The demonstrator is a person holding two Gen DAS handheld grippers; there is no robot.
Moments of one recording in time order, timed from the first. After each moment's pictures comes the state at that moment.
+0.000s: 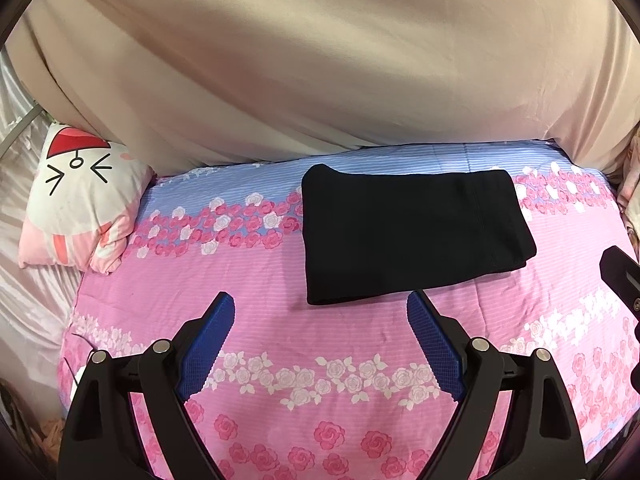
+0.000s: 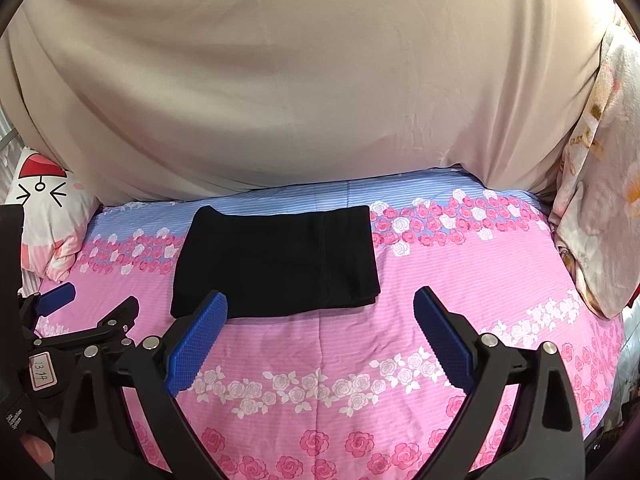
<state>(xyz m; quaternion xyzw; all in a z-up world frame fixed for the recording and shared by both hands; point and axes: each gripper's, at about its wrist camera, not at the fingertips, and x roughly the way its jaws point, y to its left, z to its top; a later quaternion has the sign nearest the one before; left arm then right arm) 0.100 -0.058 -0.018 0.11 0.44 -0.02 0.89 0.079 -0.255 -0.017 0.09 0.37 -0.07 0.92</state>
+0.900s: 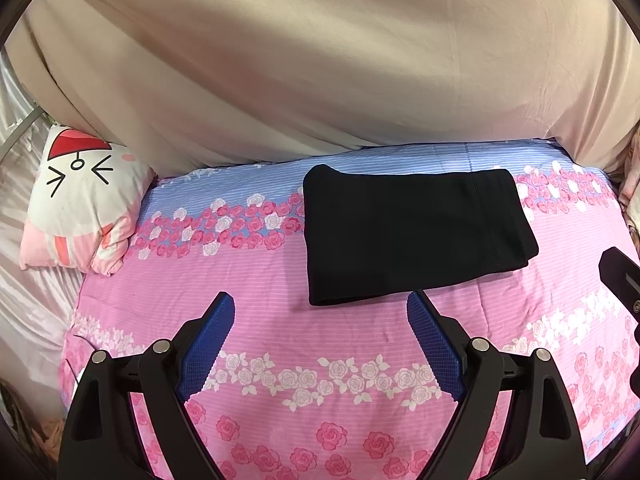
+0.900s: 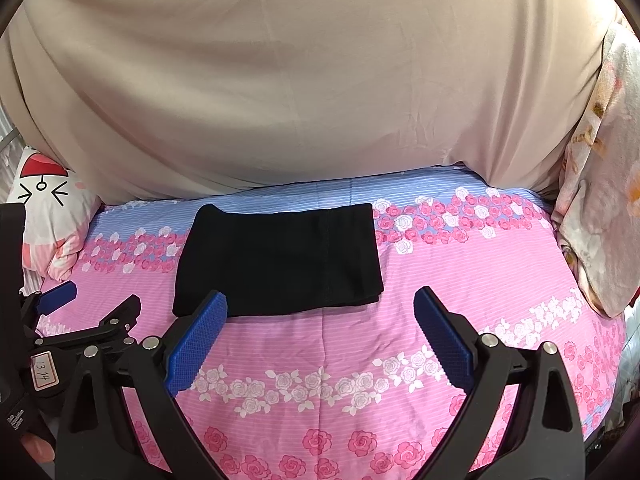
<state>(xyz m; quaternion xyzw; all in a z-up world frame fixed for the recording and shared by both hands) 0.099 -0.057 -0.018 0.11 0.44 -0.01 0.89 0.082 -0.255 -0.019 0.09 0.37 -0.06 0.92</state>
